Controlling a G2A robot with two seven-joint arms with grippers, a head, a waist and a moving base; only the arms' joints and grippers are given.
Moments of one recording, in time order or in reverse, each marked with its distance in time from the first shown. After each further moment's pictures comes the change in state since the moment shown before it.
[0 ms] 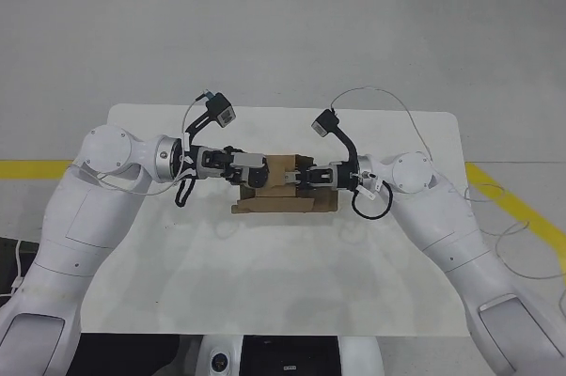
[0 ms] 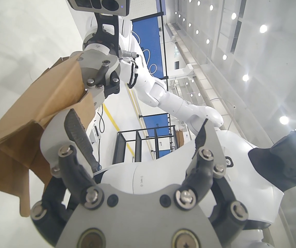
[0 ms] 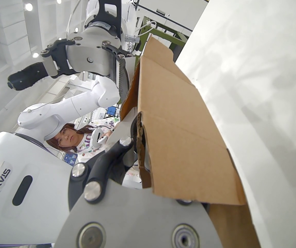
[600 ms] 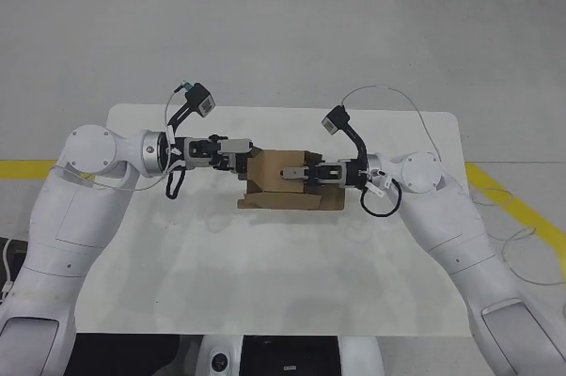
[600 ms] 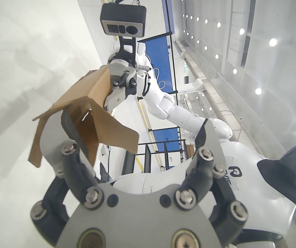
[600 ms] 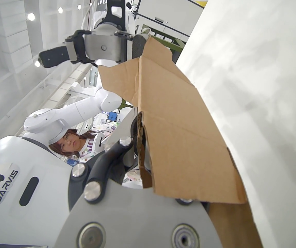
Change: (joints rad) left arm 0.017 0.014 -0.066 0.026 0.066 -0.015 0.056; right arm -0.034 0.014 0.063 -0.031 0.000 0.042 0.026
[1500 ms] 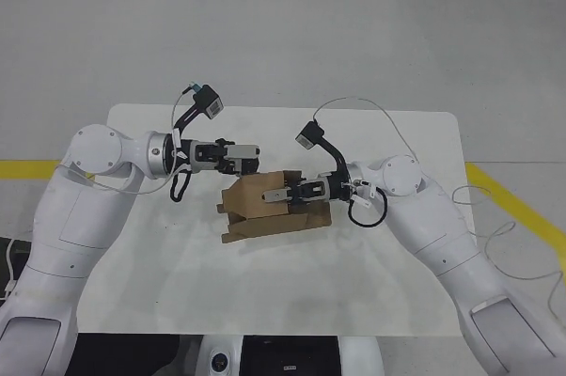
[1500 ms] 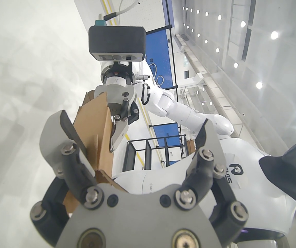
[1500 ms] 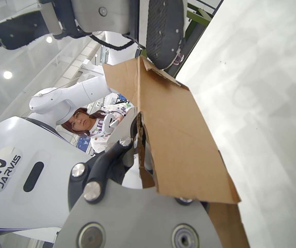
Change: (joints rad) left arm -0.003 -0.006 0.017 -0.035 -0.004 -0.001 -0.016; right arm 0.022 -0.046 -0.079 0.010 0.065 -0.020 0.089
